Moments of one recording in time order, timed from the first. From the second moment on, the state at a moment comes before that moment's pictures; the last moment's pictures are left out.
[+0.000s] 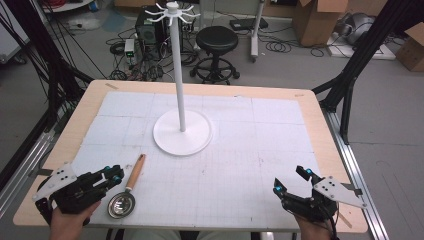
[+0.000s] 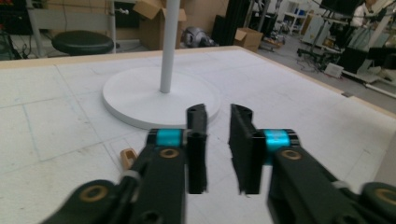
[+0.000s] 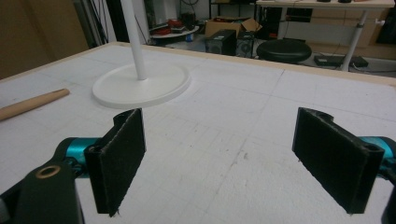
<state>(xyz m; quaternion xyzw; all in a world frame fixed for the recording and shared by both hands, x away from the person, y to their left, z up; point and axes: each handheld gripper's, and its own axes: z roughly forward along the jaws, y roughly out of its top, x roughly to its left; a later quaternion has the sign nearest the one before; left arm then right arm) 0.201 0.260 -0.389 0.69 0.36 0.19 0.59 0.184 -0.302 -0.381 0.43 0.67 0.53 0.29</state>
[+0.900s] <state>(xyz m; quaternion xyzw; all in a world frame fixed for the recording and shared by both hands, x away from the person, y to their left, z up) 0.228 0.225 -0.436 0.83 0.39 0.11 0.38 0.183 -0.304 -0.381 0.43 0.67 0.53 0.29</state>
